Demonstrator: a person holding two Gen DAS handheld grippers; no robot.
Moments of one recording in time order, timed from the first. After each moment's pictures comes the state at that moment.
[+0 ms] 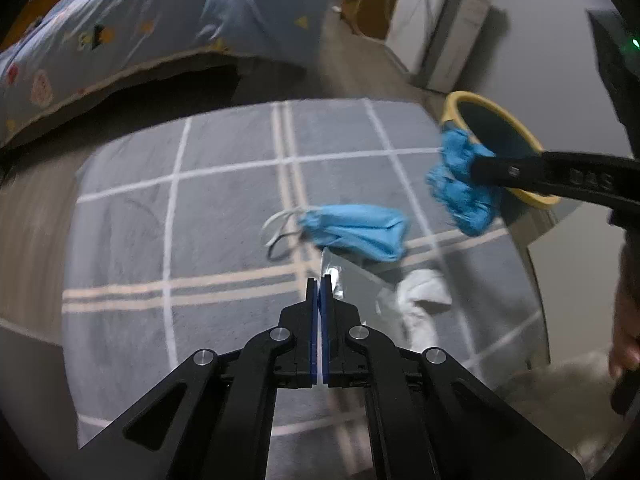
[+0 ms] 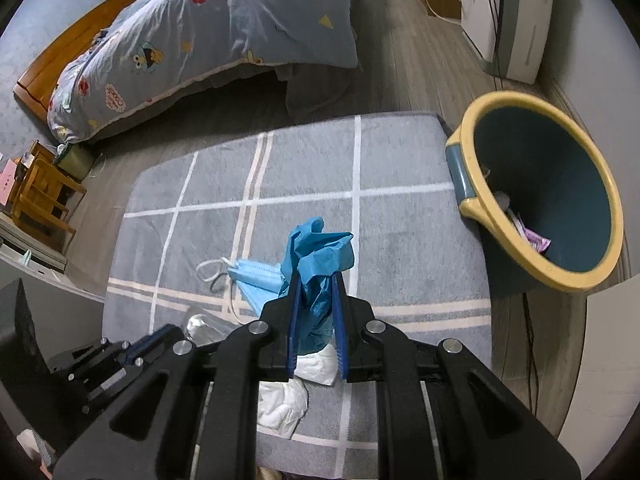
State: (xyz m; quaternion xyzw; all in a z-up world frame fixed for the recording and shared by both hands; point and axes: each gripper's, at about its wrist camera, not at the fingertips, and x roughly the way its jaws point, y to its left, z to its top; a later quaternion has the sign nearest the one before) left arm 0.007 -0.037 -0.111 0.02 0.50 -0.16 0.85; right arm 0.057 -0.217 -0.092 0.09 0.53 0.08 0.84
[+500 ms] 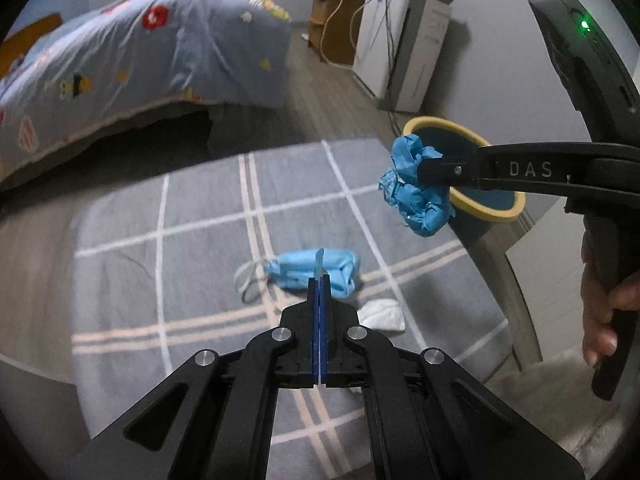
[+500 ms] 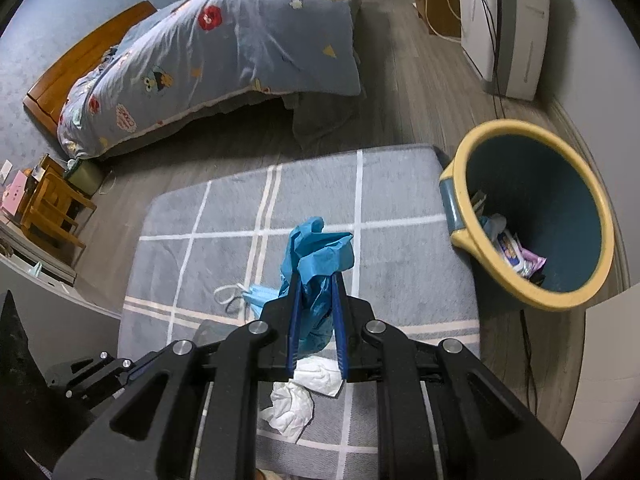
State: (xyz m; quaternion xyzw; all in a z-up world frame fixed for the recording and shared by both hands) left arm 0.000 -0.058 -0.070 0.04 0.45 -0.19 0.87; right arm 0.057 -0.228 -0.059 0.10 0.49 0.09 0.86
